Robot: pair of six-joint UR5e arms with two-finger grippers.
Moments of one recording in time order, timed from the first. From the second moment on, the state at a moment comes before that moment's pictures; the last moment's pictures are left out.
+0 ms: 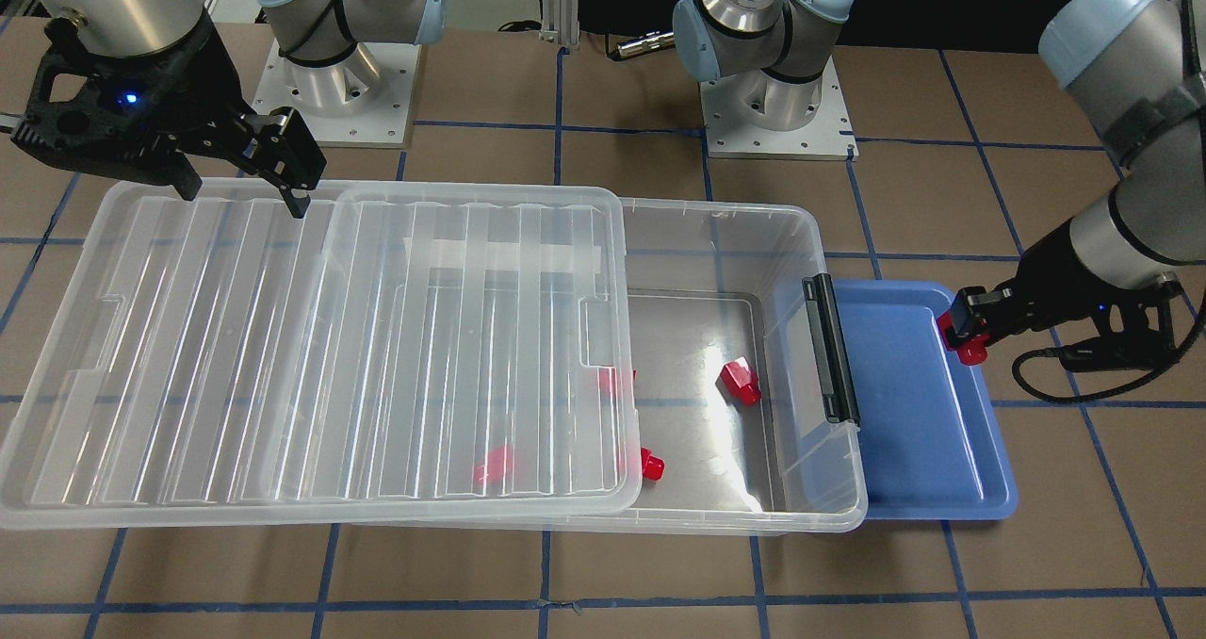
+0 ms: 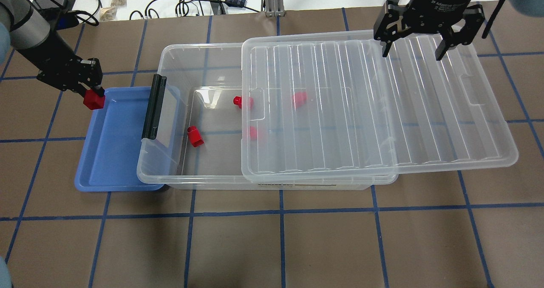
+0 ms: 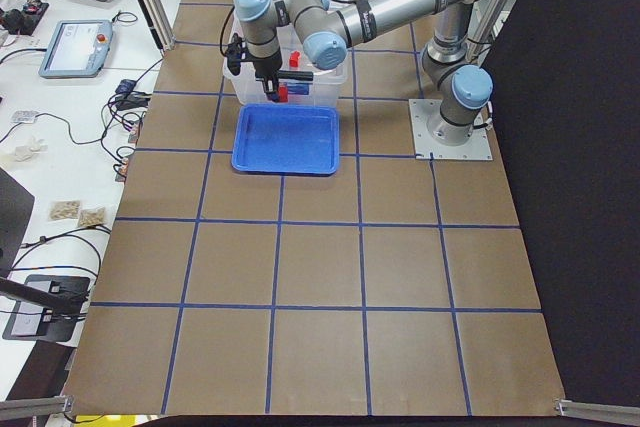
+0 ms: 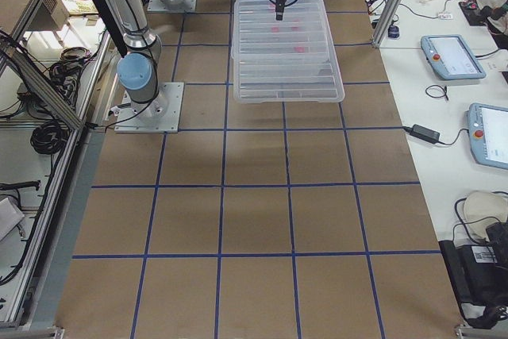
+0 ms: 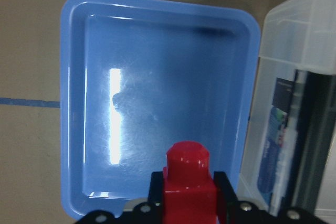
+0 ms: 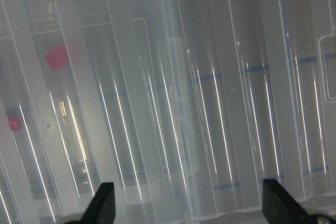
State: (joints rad) left arm -1.19 -1.82 -1.60 -1.40 1.52 0.30; right arm 1.57 -1.51 1.42 -1.49 -1.59 0.16
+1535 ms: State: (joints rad) left arm -1.16 -1.96 -1.67 -1.20 1.55 0.34; right arm 1.56 -1.51 1.42 -1.50 -1.60 0.12
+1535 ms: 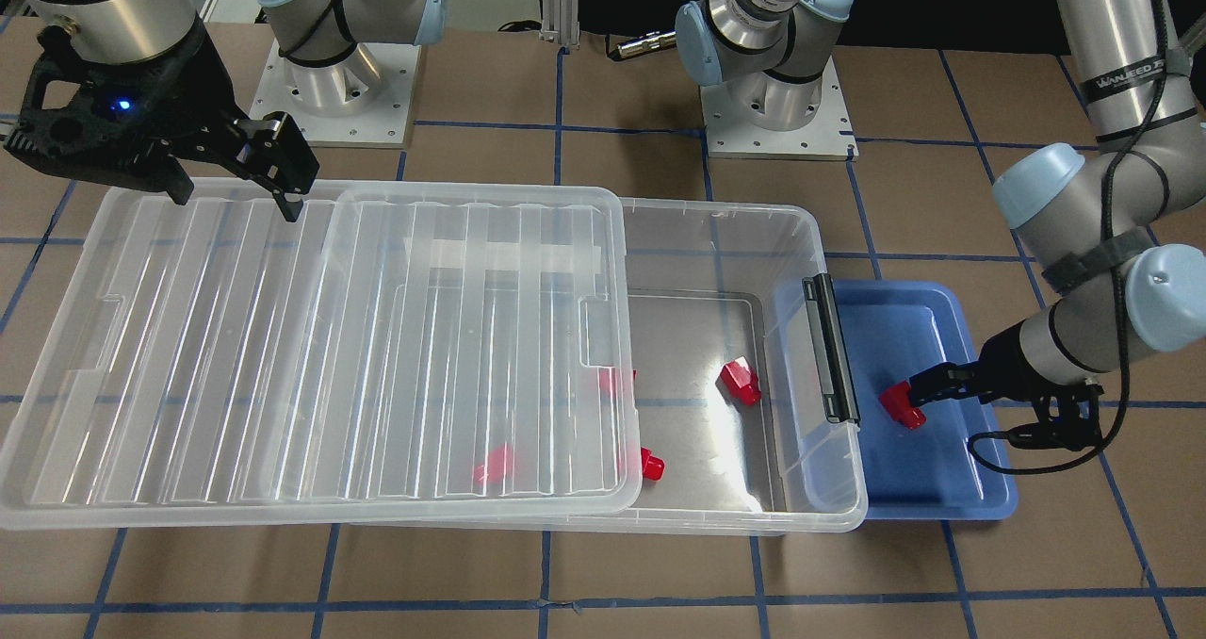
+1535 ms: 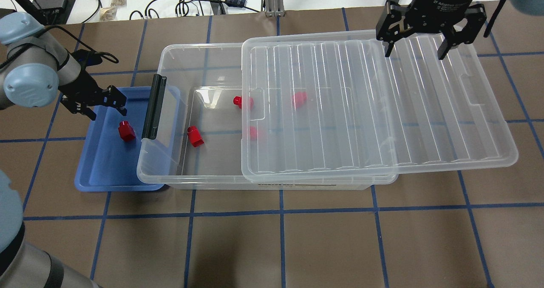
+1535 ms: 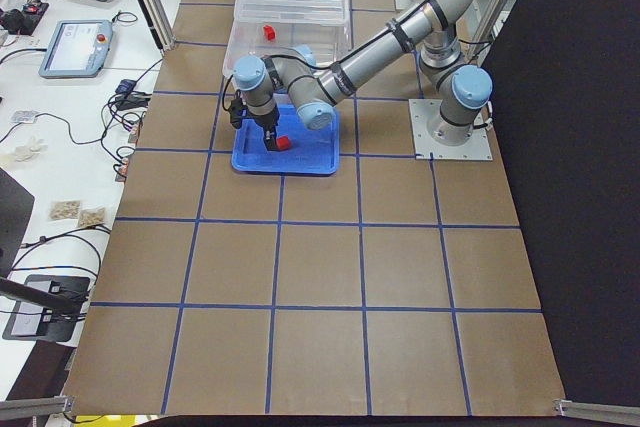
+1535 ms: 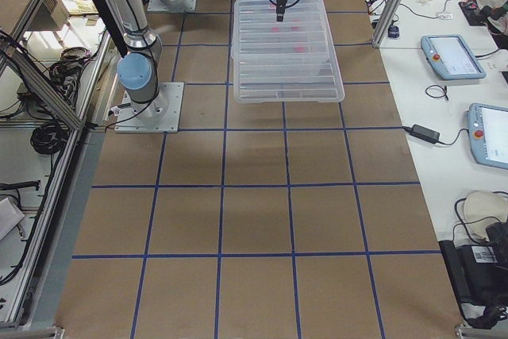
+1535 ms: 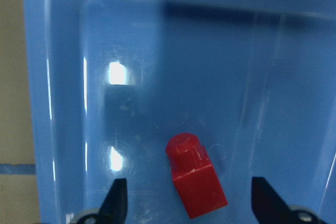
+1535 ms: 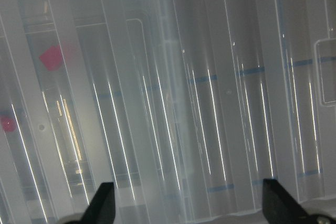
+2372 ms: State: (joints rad) left arm -1.25 -1.68 -1.49 -1.59 1.58 0.23; right arm 1.24 -1.50 1.42 -1.50 -1.64 -0.36
